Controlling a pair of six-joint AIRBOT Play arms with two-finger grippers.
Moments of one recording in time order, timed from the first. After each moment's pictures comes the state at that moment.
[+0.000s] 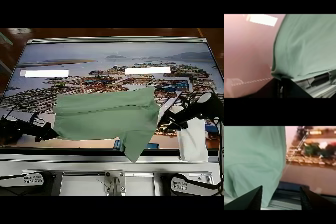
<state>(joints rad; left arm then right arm) 0.50 -1.47 0.71 0.96 -1.19 -1.14 -0.28 -1.41 0.95 -1.12 1.38 1.42</state>
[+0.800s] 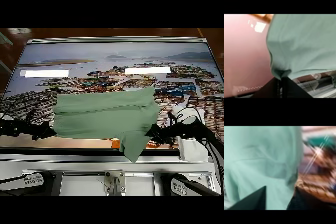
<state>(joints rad) 0.50 -1.40 0.71 0.95 -1.21 -1.13 -0.15 -1.29 0.55 -0.92 1.04 1.40</state>
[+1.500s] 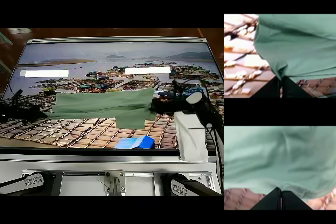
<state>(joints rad) 0.46 -1.35 0.97 0.94 -1.20 -1.14 -0.06 -1.30 0.98 -0.94 0.97 1.45</state>
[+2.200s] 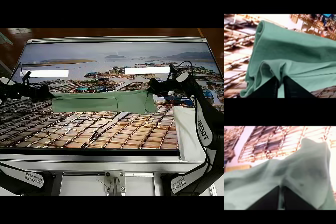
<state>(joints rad) 0.32 -1.76 1.44 0.92 -1.11 -1.30 -0.06 -1.80 1.47 -0.93 0.88 1.51</state>
